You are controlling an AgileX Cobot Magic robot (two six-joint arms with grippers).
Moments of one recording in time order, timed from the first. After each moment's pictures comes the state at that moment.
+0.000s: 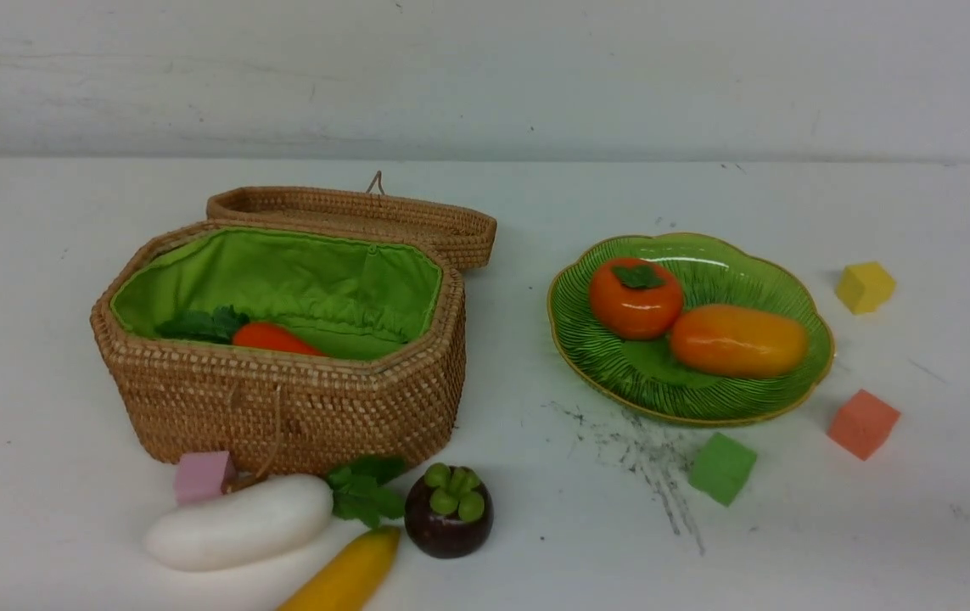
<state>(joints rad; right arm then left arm) 0.12 0.52 -0.65 0.20 0.82 -0.13 -0.05 -0.01 0.03 0.15 0.39 -0.32</state>
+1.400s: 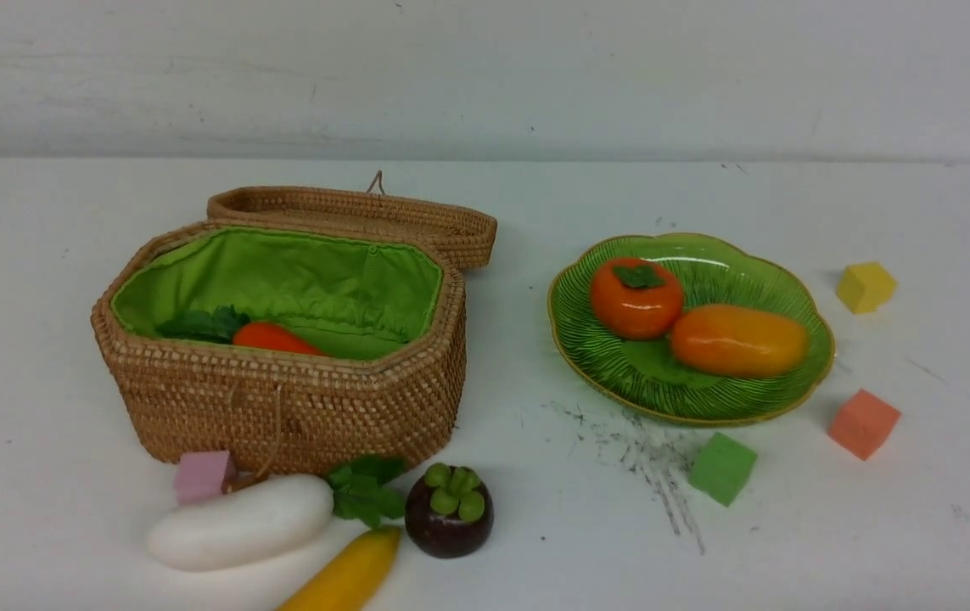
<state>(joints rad) -0.16 -0.01 0.01 0.19 0.40 -0.15 -0.05 -0.01 0.03 0.15 0.39 -0.32</state>
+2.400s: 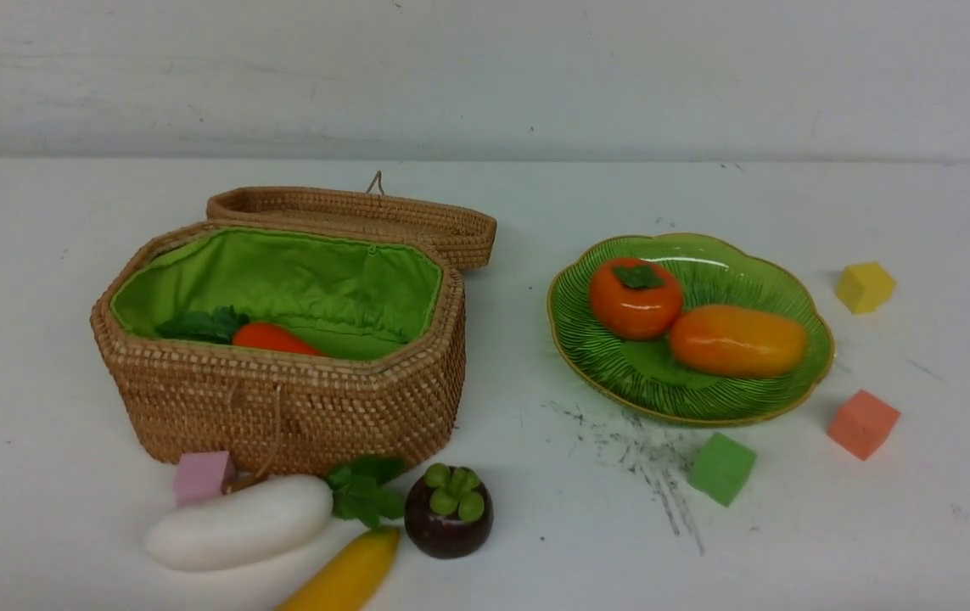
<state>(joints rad) -0.16 -0.01 0.01 0.19 0.40 -0.15 -0.05 -0.01 0.03 0.26 -0.19 -0.38</state>
